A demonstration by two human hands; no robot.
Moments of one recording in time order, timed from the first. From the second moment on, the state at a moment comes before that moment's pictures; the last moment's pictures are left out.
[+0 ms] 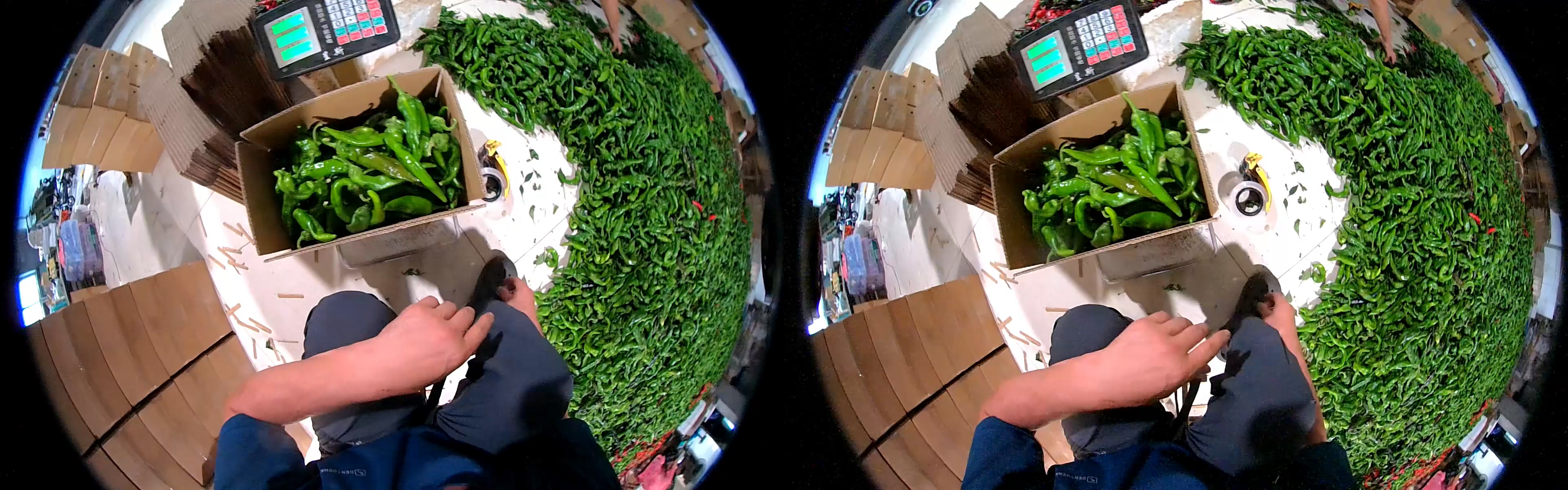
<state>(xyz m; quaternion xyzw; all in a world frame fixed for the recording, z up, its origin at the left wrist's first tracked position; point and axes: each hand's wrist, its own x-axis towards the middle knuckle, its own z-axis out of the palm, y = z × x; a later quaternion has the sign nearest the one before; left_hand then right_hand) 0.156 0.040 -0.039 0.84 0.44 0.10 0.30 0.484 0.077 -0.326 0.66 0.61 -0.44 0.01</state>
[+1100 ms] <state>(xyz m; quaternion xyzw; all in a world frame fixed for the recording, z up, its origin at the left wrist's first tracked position) 0.049 0.166 -0.083 0.76 0.62 0.11 0.13 0.578 0.171 -0.383 0.84 0.53 -0.13 -0.02</state>
